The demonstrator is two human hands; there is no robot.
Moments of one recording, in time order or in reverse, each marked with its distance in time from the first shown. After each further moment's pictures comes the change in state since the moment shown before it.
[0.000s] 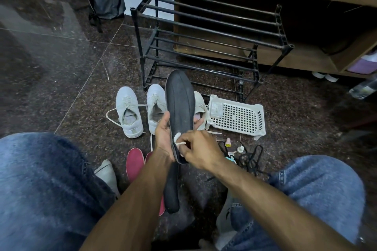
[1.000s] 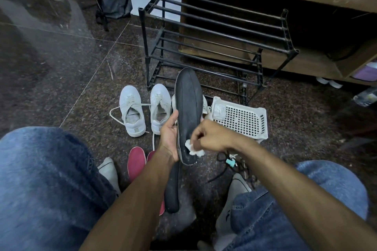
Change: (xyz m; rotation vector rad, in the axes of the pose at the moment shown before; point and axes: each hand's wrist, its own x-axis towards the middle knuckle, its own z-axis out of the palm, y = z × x) left_hand 0.001 0.001 0.002 0.100 0.024 -0.034; right_hand 0.026 0.005 -0.050 0.122 -0.460 0.155
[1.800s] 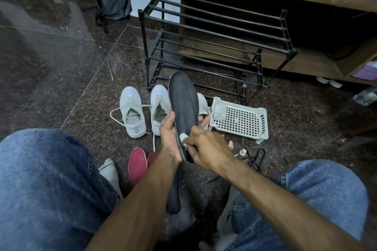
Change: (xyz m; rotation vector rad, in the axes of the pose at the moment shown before) left_hand -0.006 -0.006 0.011 -0.167 -0.028 0.064; right_hand -0.013 0.002 0.042 -0.414 0.368 -0.266
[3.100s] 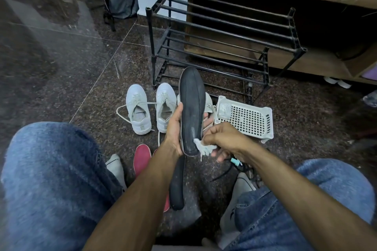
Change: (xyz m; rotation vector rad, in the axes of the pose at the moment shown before) left_hand 0.000 0.013 0.008 0.150 0.014 -0.108; right_hand 0.001 0.022 -0.025 0.890 -0.212 0.573
